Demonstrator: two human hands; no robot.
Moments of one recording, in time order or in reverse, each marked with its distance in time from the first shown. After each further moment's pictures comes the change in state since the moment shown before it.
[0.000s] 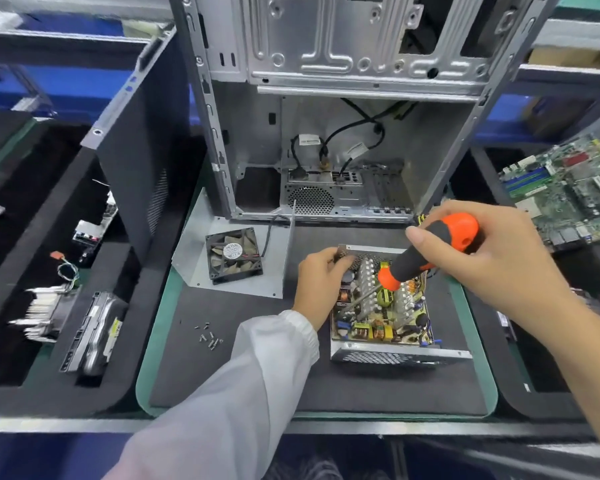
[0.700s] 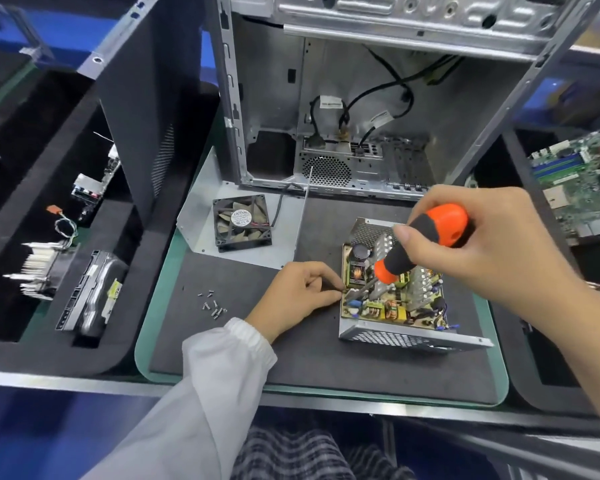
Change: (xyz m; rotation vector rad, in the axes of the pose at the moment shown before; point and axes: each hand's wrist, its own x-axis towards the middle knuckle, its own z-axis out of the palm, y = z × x) left_hand -0.040 -0.036 -0.052 -0.027 -0.338 -0.049; right_hand 0.003 -0.015 0.025 -0.175 -0.144 -0.157
